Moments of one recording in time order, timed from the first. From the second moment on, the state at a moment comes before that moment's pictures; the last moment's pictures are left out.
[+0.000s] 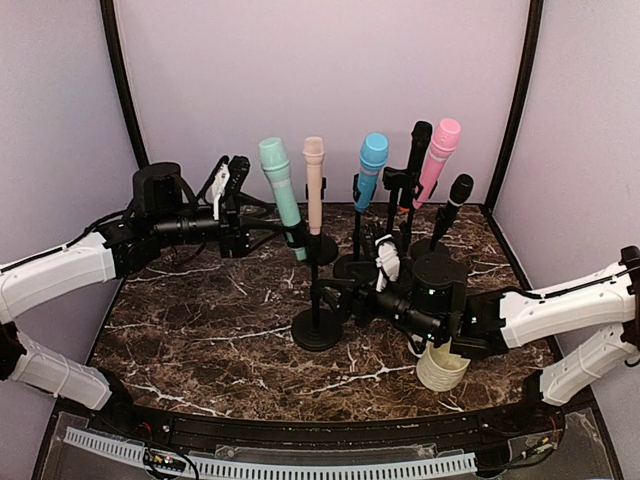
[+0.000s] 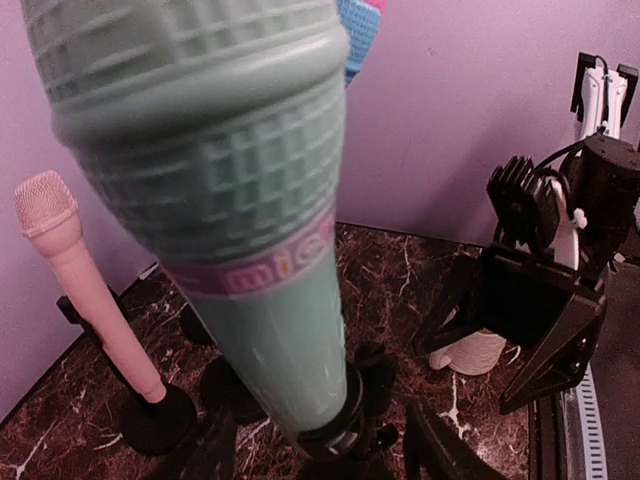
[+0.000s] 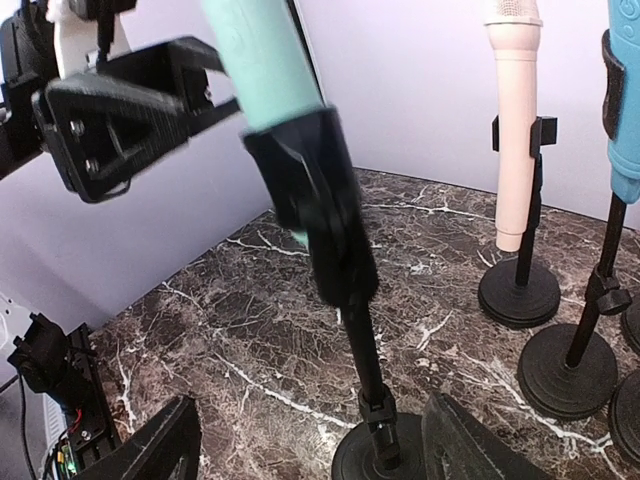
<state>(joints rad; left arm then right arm) -0.62 1.24 1.01 0.08 0.59 0.11 1.21 1.35 0.72 0.50 0.31 0.30</state>
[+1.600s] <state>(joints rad) -0.63 1.56 1.16 0.10 0.50 -0.20 1.22 1.67 1.08 0.15 0.53 0.40</state>
